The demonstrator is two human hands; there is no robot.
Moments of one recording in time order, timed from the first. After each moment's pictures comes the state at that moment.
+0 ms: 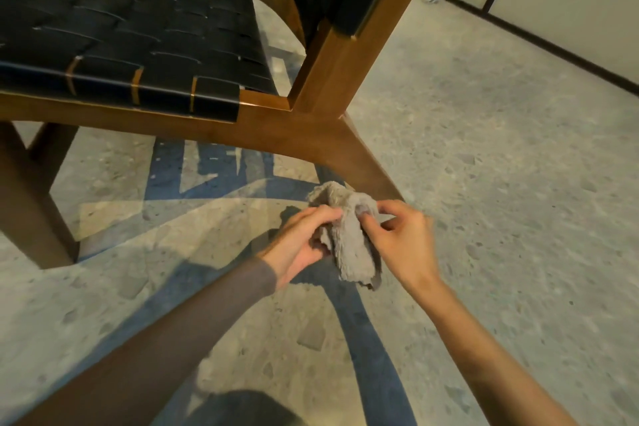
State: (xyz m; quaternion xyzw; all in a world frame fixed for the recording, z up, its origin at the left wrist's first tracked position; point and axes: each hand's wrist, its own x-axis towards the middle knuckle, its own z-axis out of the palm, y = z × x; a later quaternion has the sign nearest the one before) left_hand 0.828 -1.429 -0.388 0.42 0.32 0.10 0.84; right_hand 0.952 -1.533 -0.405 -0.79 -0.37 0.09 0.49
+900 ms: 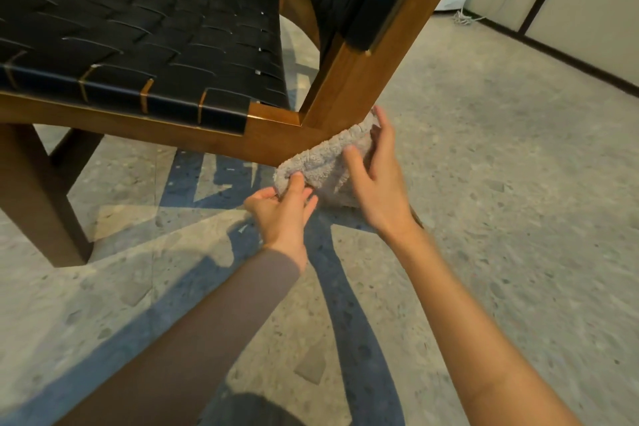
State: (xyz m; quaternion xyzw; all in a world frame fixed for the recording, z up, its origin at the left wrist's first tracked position) left_hand 0.861 -1.410 -0.362 0.27 0.47 0.44 0.72; right_hand 0.971 -1.442 -0.362 -0.70 -0.48 0.07 0.52
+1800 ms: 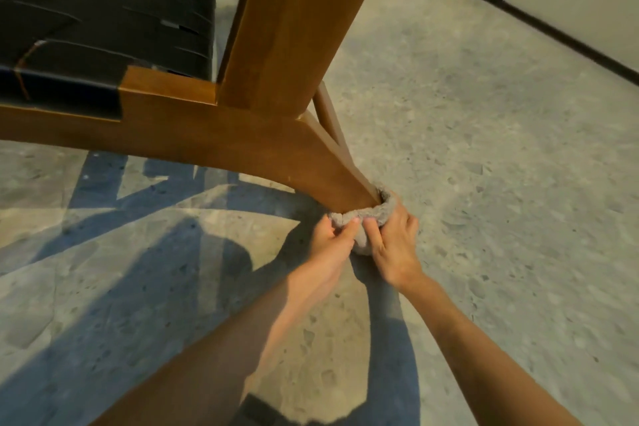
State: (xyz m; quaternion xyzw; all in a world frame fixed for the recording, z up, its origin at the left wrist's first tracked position) left_hand 0.976 -1.434 -0.481 0.45 0.44 0.21 0.75; right_hand 1.070 -1.496 -0.516 -0.83 -0.43 0.07 0.35
